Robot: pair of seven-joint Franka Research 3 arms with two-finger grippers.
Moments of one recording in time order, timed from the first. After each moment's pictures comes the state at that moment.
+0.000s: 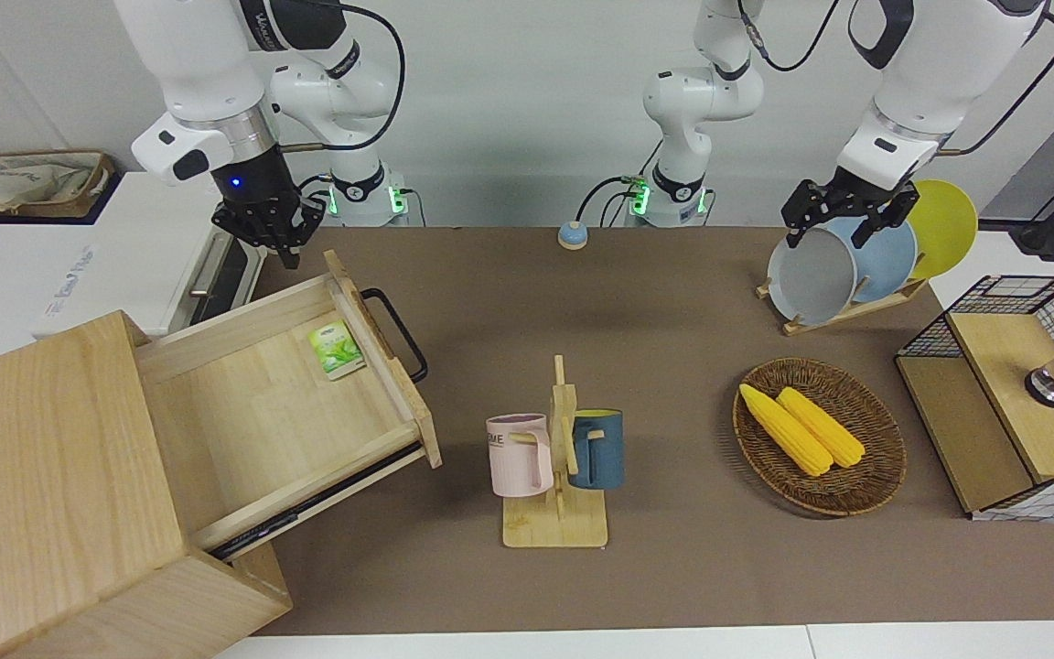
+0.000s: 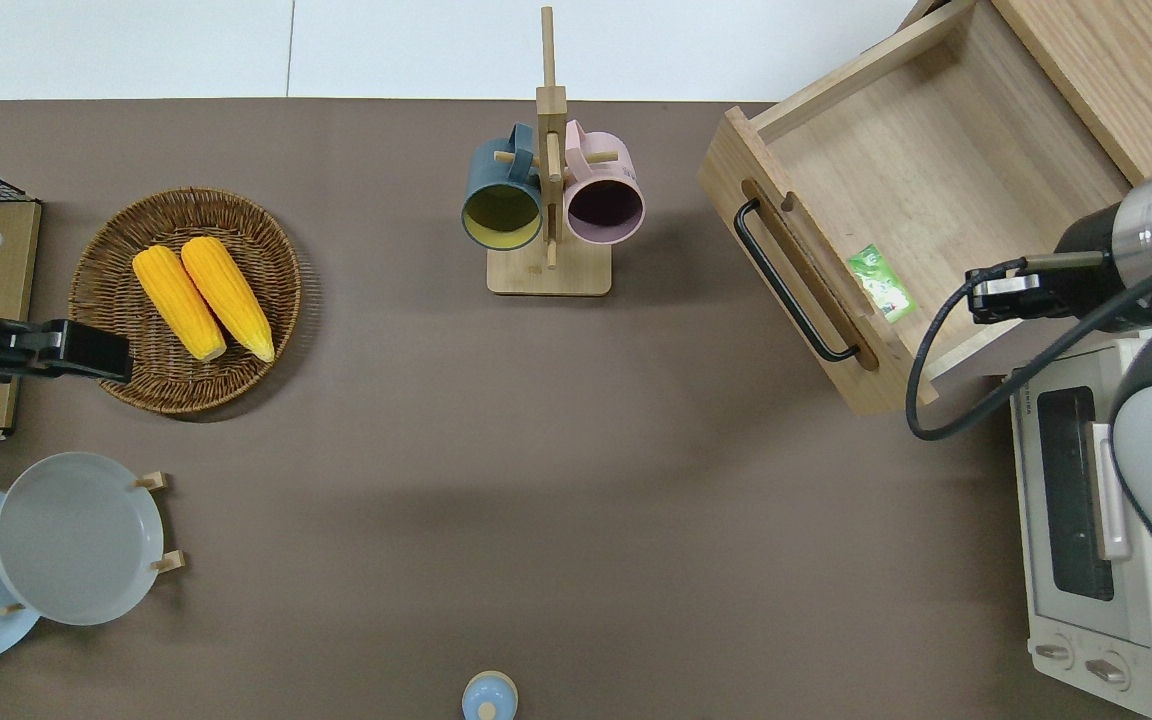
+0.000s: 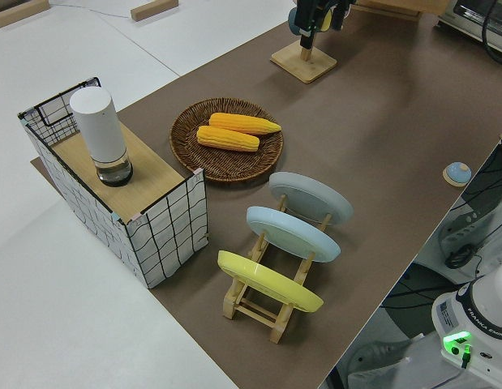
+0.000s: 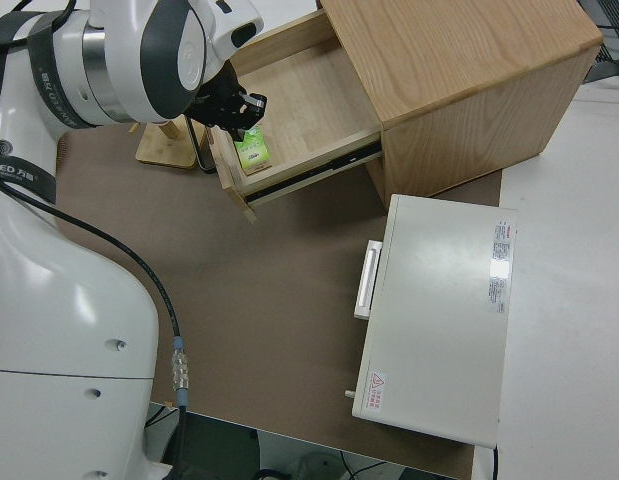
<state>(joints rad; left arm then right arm) 0.03 0.04 -0.06 -1.51 0.00 1.52 0.02 0.01 0.11 0.10 -1.40 0.00 1.56 0.11</state>
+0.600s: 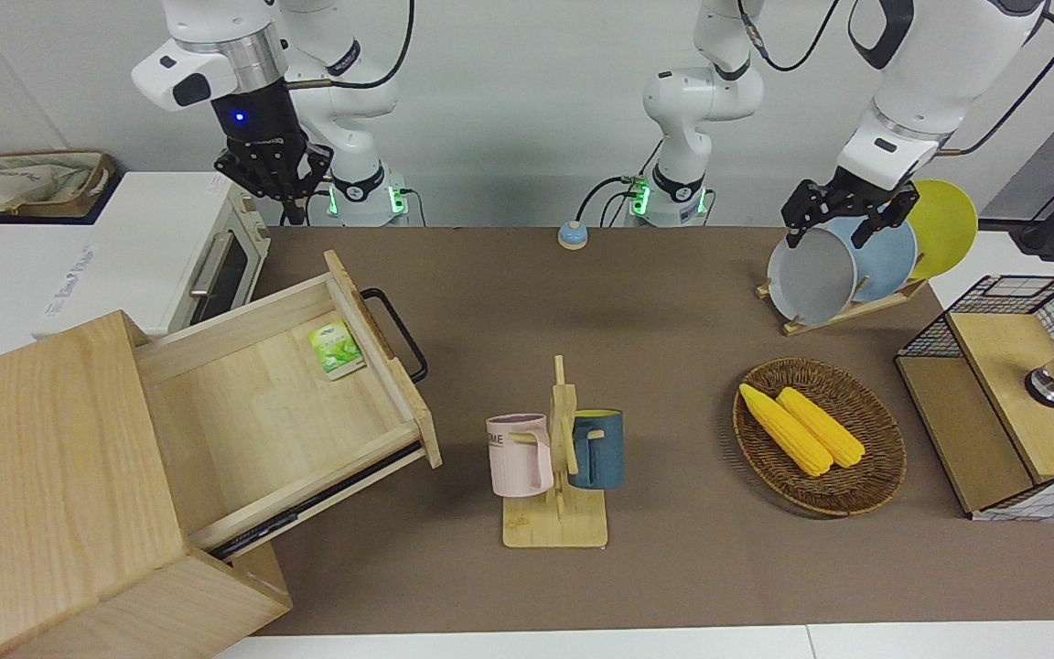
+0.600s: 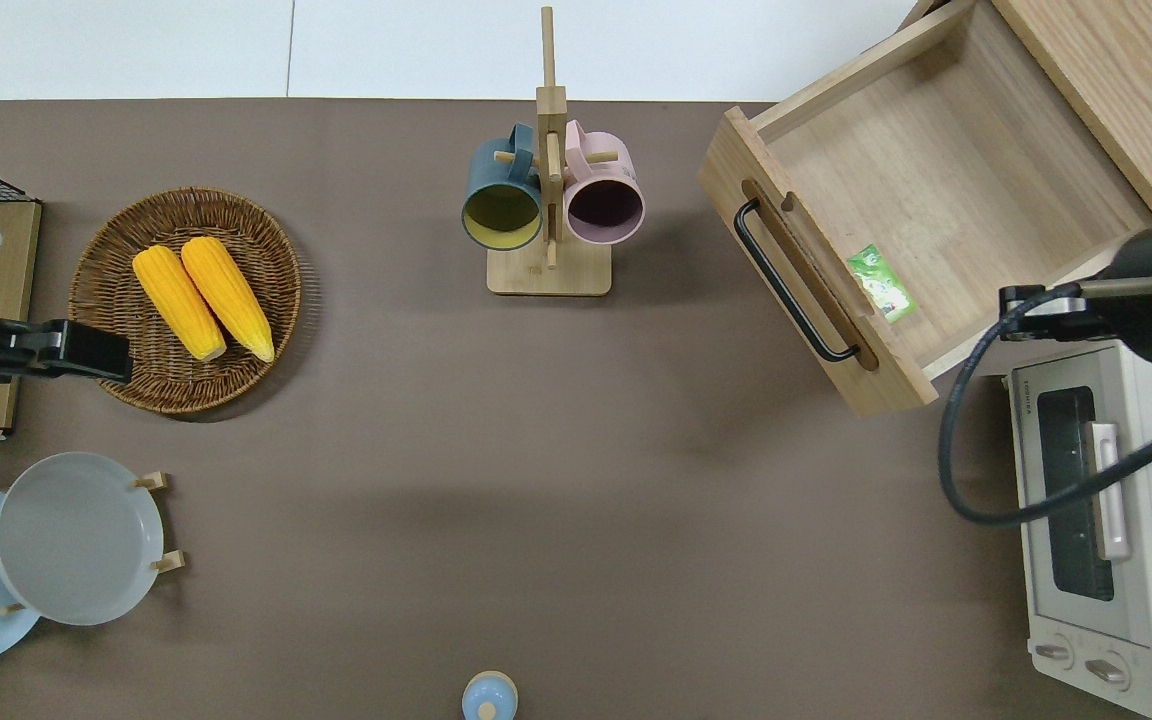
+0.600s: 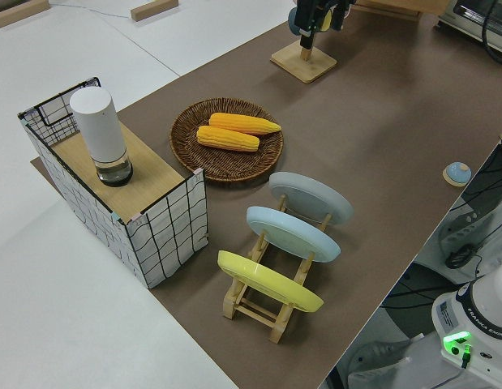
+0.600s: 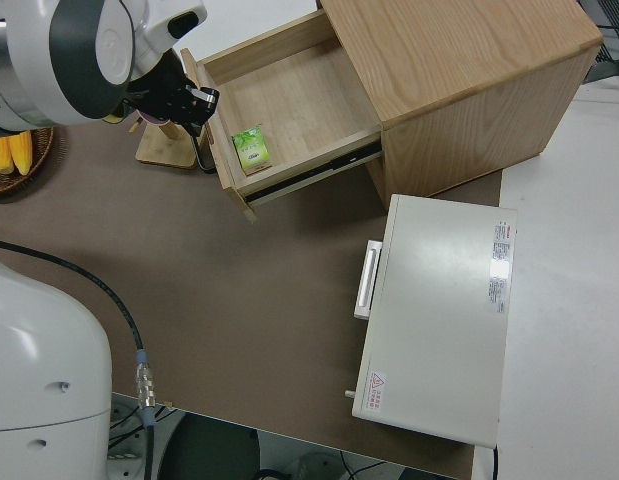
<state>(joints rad) 0.03 0.04 -0.06 -1.51 0.00 1.52 0.02 0.08 0.05 0.12 -1.35 0.00 1.50 0.28</state>
